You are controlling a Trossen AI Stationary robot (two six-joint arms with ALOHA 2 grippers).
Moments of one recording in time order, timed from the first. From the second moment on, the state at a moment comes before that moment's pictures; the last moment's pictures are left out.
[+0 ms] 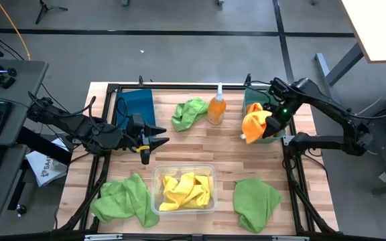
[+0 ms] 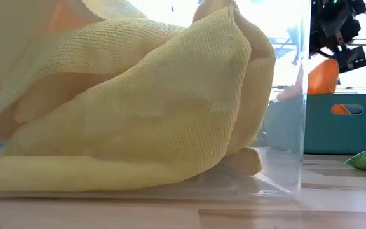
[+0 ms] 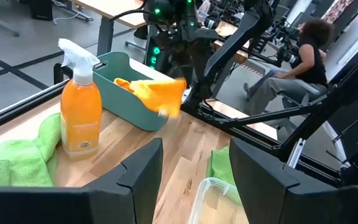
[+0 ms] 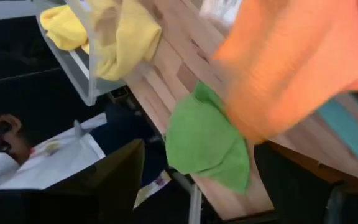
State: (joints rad) left arm -0.42 1.09 1.15 -0.40 -0.65 -0.55; right arm -0.83 1.10 1.00 -1.57 -0.82 0.02
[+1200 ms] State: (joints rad) left arm -0.42 1.09 1.15 -0.40 -0.69 -0.54; right arm -0.71 1.19 0.96 -1.08 -0.13 0.22
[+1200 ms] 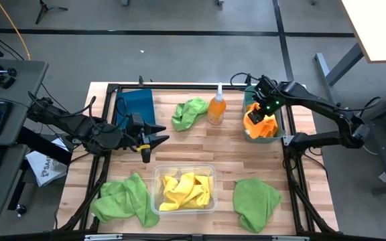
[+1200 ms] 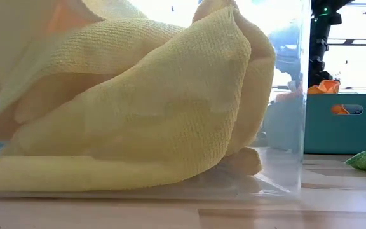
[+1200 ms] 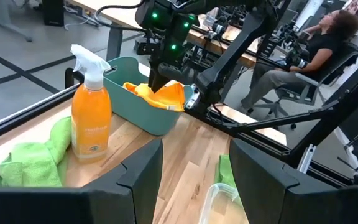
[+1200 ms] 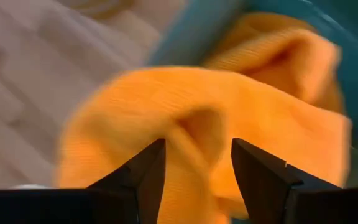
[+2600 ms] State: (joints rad) left arm -0.38 1.12 1.15 -0.40 -0.68 -0.55; right arm -0.74 1.18 0.77 -0.91 0.15 0.46
